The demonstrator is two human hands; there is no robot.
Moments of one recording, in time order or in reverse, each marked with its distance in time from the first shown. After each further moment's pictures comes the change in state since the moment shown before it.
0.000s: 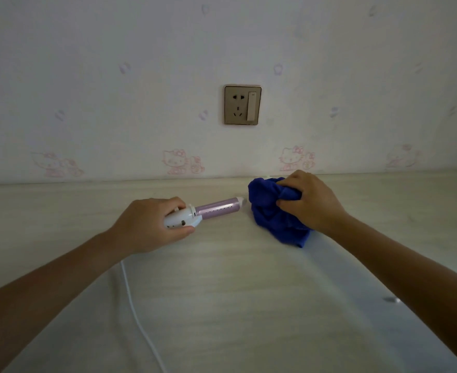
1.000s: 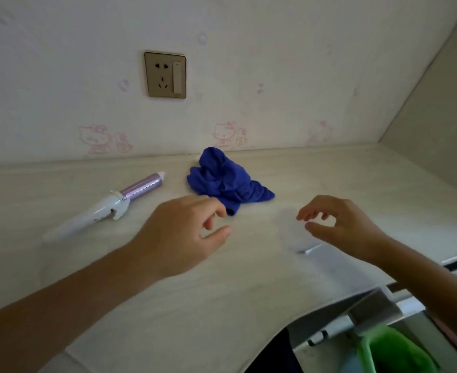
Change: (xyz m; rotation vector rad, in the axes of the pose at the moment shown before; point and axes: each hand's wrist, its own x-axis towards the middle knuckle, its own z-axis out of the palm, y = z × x) left_hand -0.013 0.171 -0.001 -0.318 -0.022 0.176; right_hand -0.147 0.040 -0.091 -0.022 -0.157 0.172
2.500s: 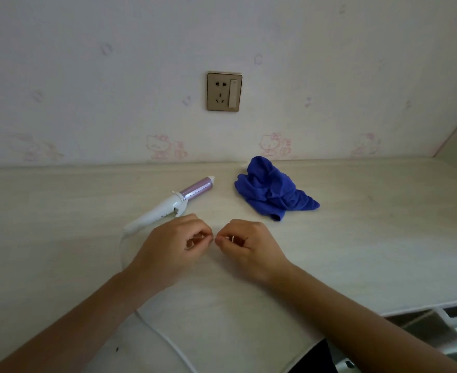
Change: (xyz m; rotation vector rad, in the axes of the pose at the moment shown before) left_hand -0.050 -0.035 -0.007 -0.122 0.065 -0.099; right_hand 0.026 -0.135 0.130 0.273 0.051 -0.273
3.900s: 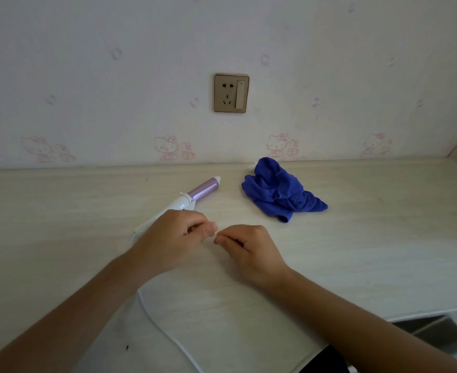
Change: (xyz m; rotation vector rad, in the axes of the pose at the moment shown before) left_hand 0.003 -0.012 -0.012 -0.122 -0.109 -0.180; right_hand -0.006 0.006 0.027 0.081 0.049 -0.037
